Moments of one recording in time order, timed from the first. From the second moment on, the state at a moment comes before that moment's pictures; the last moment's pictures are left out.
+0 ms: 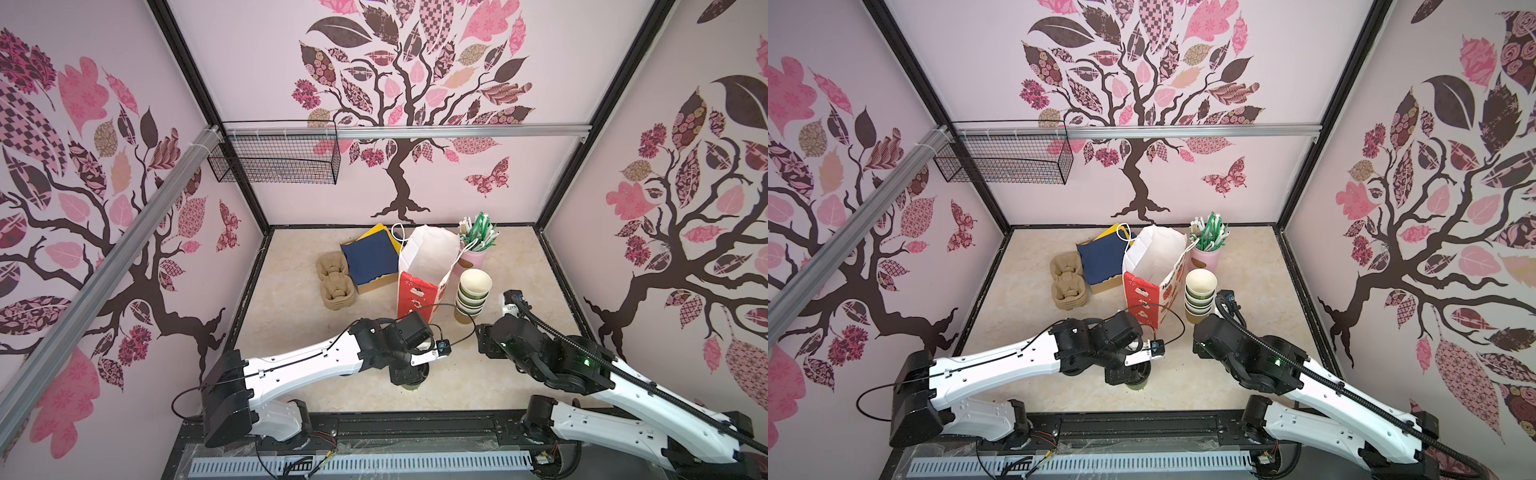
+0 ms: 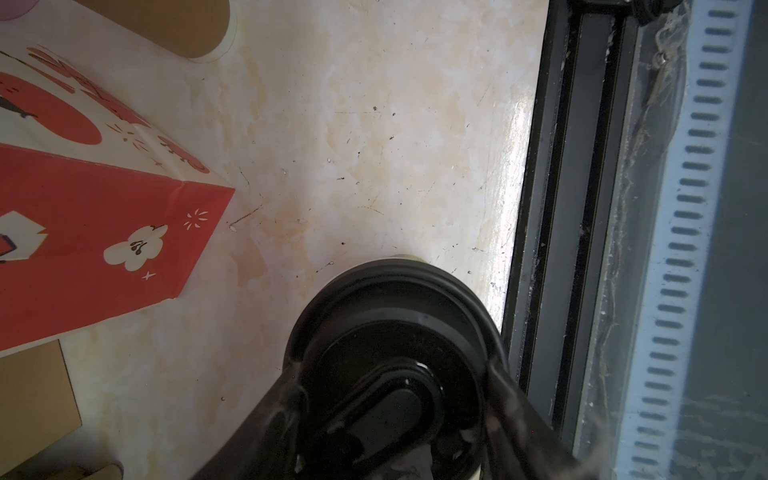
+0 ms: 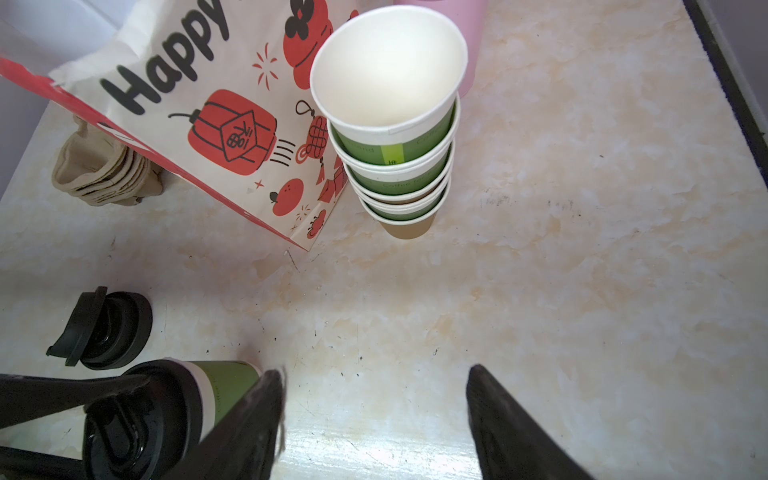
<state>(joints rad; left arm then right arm) -1.14 1.39 1.11 -0.85 0.03 0.34 1.01 0.79 0.95 -1.05 0.55 0.87</state>
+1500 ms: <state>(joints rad) -1.14 1.46 1.15 -0.88 0.01 0.33 1.01 0.74 0.85 -1.05 0.40 1.01</state>
